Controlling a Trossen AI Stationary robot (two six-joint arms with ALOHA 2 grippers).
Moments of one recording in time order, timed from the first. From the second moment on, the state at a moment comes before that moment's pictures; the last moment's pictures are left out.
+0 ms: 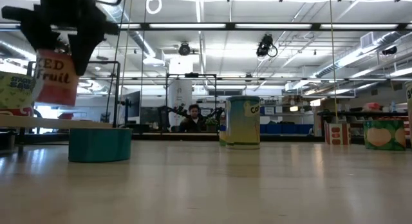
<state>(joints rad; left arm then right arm) -0.28 1.43 1.13 -1.45 -0.32 -1.74 0.27 1.49 1.70 -1.25 0.36 0.19</state>
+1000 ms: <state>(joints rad) -0.12 1.43 1.04 -1.31 -0.33 -1.60 0.28 1.49 1.70 -1.30 0.33 0.26</state>
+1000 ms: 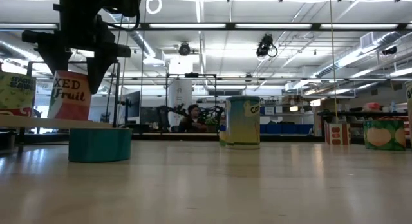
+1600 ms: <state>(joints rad) -0.12 1.43 1.13 -1.32 -0.31 -1.54 0.26 1.49 1.70 -1.30 0.34 0.24</state>
